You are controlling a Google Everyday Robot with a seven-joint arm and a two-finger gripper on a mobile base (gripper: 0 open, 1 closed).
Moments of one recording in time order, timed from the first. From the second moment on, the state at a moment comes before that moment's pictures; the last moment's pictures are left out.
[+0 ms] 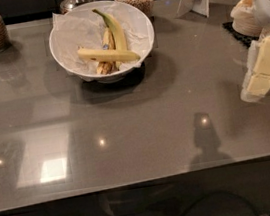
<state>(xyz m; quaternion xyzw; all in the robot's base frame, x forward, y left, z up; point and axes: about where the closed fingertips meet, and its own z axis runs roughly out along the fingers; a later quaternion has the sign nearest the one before) 0.456 -0.200 0.985 -0.61 0.77 -0.03 0.20</state>
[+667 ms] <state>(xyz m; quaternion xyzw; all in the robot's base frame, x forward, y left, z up) 0.534 -0.124 1.013 -0.61 0.73 0.01 0.32</state>
